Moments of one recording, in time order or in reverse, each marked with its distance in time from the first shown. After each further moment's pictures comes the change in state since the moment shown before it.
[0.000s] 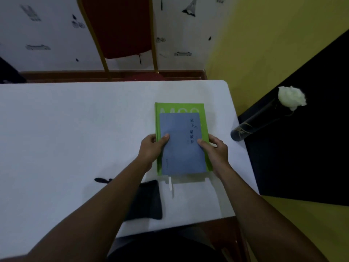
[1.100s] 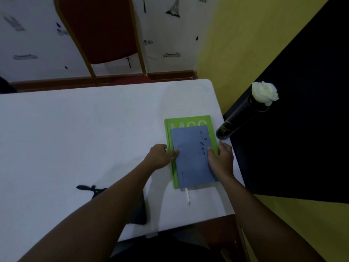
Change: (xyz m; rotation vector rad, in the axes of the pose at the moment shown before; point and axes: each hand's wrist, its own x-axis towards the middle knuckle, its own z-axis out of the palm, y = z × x) left_hand -0.015 0.013 0.079 0.779 -0.210 0.058; right_hand 0.011 0.030 -0.072 -0.414 0.170 -0.069
